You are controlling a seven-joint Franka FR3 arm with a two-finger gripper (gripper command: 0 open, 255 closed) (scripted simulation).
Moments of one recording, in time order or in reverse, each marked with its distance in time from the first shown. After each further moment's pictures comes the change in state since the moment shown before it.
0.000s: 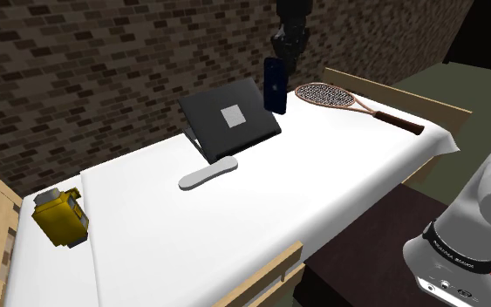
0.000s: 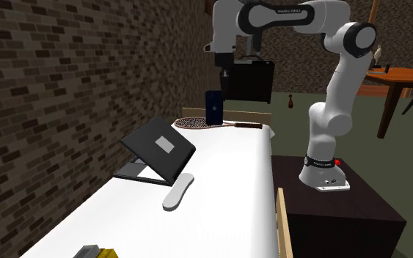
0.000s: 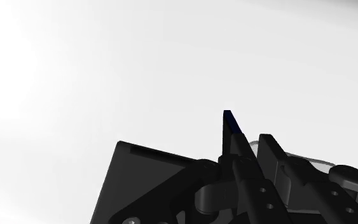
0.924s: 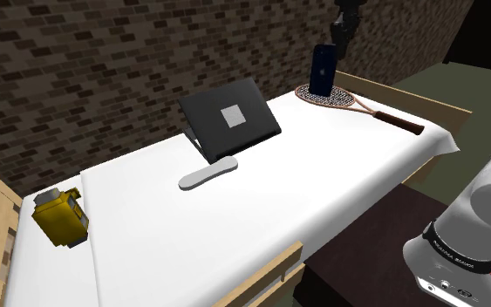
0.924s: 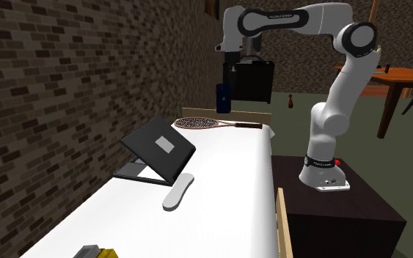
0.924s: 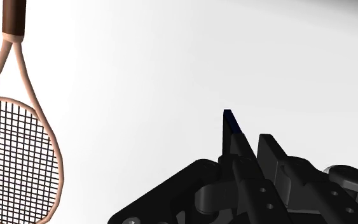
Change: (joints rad) arm -0.125 -0.094 -0.220 -0.086 -0.068 -0.015 -0.334
